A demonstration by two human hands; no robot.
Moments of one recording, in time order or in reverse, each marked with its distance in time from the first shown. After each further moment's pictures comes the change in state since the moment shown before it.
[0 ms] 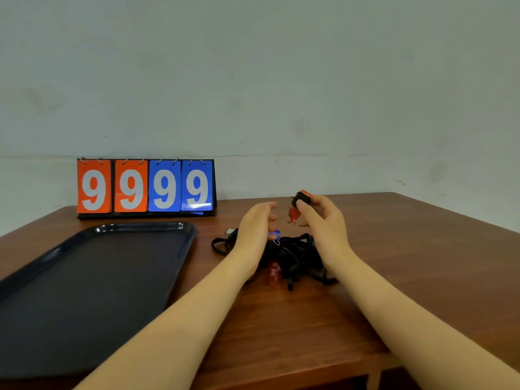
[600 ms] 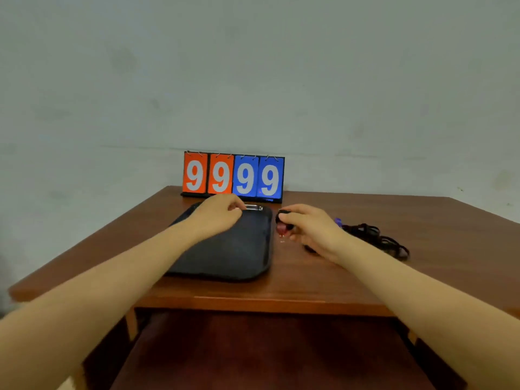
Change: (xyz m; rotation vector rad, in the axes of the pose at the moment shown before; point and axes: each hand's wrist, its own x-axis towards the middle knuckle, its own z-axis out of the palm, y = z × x) left_hand -0.087 0.081 -0.220 1.093 -0.024 0.125; right_hand -0.097 -0.097 0.108 -0.045 -0.567 0.393
